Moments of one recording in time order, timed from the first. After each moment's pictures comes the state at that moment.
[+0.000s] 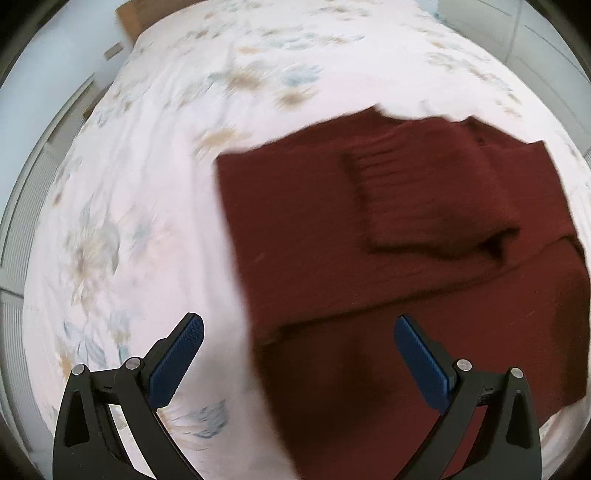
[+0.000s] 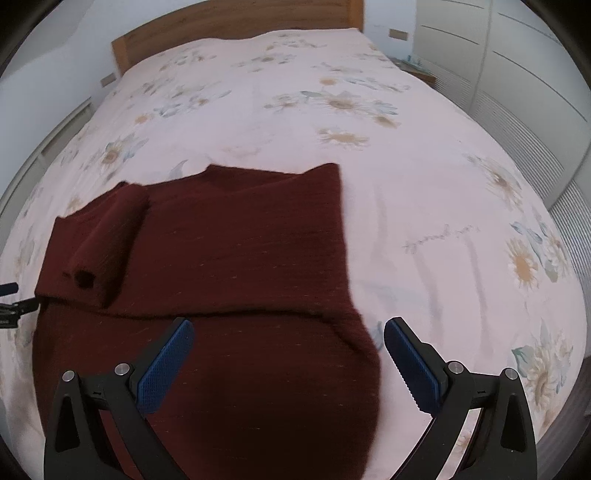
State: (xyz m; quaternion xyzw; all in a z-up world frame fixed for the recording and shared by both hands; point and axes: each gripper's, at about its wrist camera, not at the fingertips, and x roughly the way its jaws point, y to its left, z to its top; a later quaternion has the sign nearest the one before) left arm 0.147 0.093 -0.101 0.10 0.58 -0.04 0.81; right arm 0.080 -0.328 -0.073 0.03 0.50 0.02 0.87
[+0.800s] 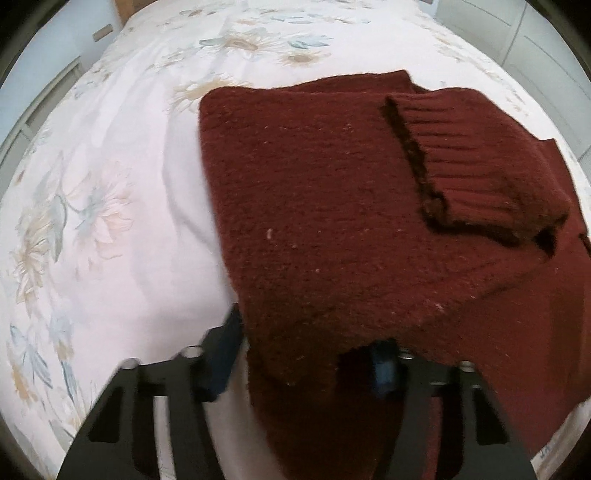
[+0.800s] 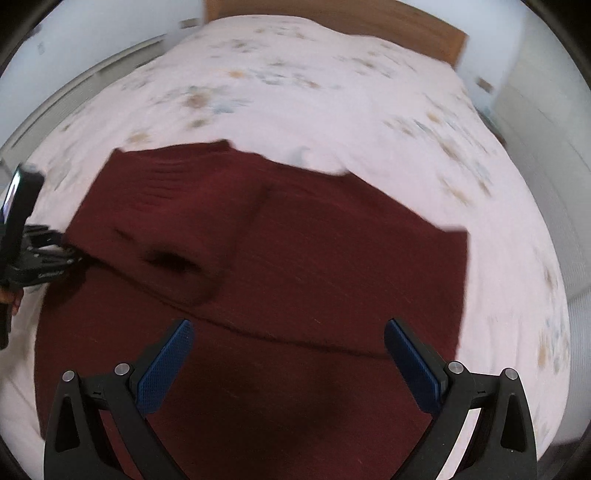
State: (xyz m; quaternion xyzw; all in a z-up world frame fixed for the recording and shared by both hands) left arm 0.157 0.092 -0.154 0.06 0.57 -0.09 0.81; right arm 0.107 -0.174 -0.069 -0.11 0.50 0.12 0.85
